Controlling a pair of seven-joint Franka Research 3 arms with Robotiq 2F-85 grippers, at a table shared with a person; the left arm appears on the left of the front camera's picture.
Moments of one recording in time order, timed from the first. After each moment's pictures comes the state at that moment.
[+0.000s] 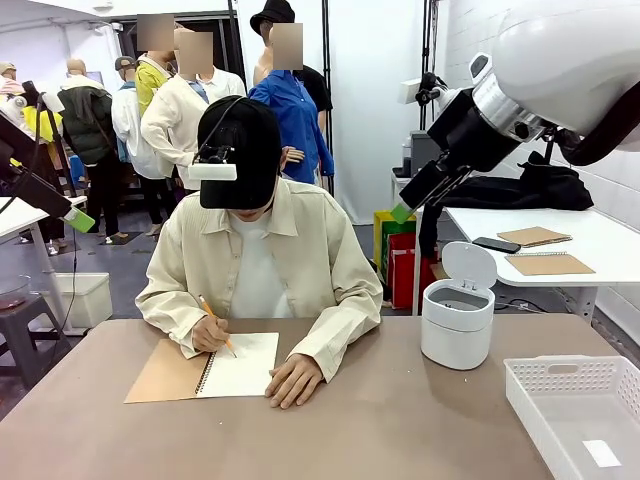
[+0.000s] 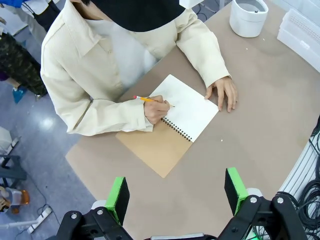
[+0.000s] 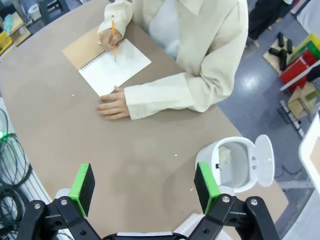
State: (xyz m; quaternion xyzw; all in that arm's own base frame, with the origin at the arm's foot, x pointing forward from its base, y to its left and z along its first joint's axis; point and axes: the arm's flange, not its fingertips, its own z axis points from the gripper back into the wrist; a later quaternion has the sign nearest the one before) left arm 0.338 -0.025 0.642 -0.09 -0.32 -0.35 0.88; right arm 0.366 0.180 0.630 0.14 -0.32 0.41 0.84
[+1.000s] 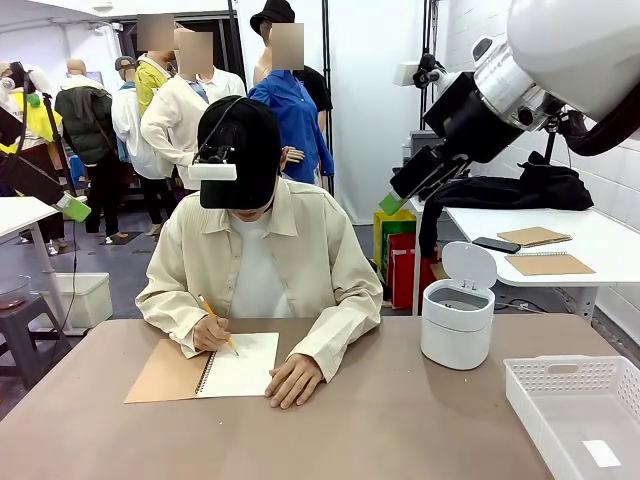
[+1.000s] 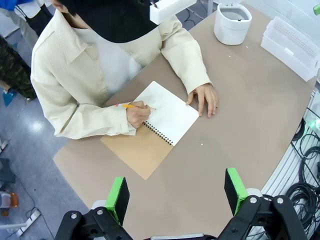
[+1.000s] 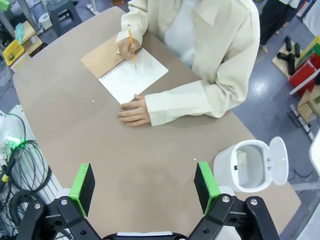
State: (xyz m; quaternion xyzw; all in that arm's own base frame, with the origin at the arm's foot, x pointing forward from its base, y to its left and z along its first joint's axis) left arm 0.314 -0.035 0.661 -0.12 -0.32 -0.35 0.87; right arm 0.333 0.194 0.647 0.17 -0.32 0.40 0.84
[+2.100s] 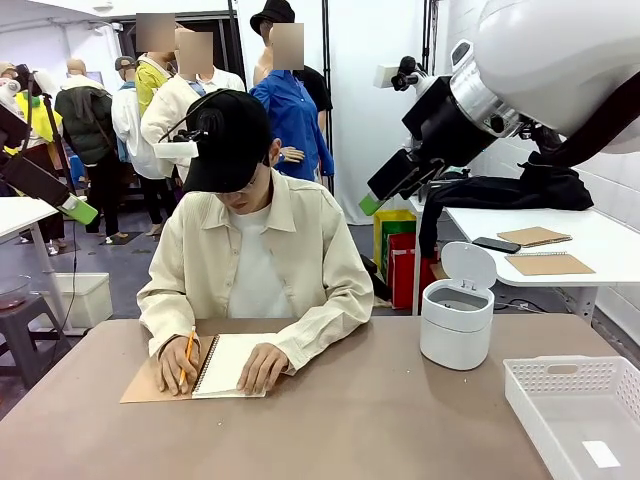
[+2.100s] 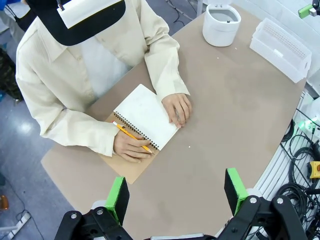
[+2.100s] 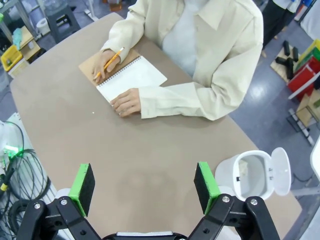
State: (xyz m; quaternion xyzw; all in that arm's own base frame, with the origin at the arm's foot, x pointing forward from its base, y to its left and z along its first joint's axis) left arm 0.313 -0.042 0.657 -0.15 -0.31 -0.35 0.87; right arm 0.339 0.214 0.641 0.17 -0.33 0.39 0.84
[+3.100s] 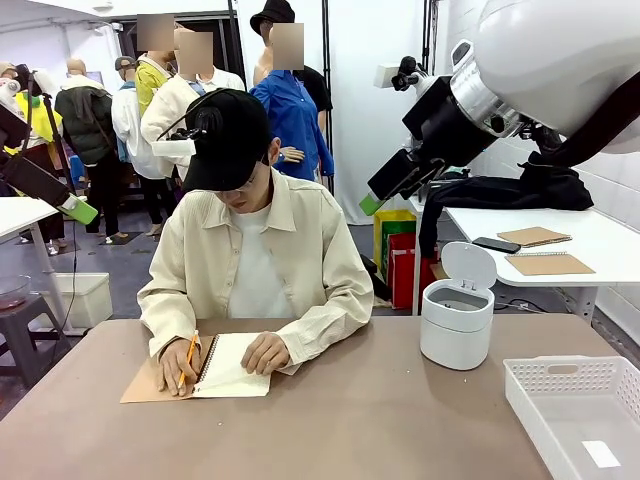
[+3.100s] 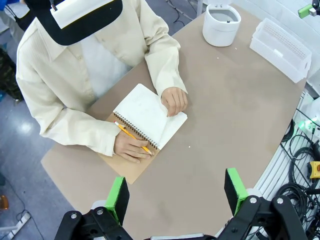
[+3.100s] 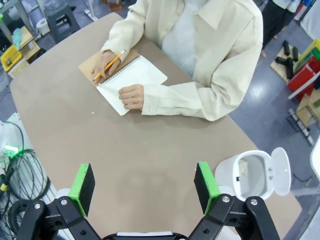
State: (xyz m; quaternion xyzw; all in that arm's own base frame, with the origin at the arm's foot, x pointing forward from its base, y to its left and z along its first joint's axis) left arm 0.313 -0.042 0.658 -0.15 -0.31 -0.35 0.87; right arm 0.339 0.214 0.641 0.17 -0.33 0.39 0.84
